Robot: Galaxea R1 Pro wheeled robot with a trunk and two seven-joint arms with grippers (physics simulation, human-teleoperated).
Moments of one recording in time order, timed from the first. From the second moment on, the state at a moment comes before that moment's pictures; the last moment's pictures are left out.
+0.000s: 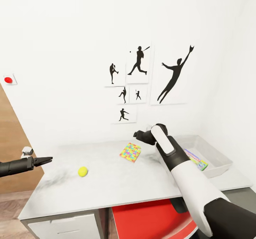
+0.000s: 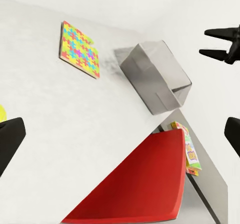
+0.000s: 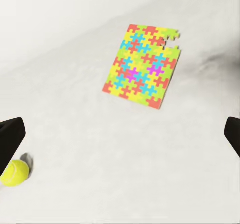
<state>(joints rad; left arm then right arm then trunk) -1.04 0.65 -0.32 -0.06 0.42 0.38 -1.57 -0.98 0.12 0.31 -0.96 -1.08 0.80 -0.76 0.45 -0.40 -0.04</state>
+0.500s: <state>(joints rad) -1.04 0.65 -0.32 -0.06 0.42 0.38 -1.57 -0.99 0.13 0.30 -0.85 -0.92 0.77 -0.75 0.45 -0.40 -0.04</state>
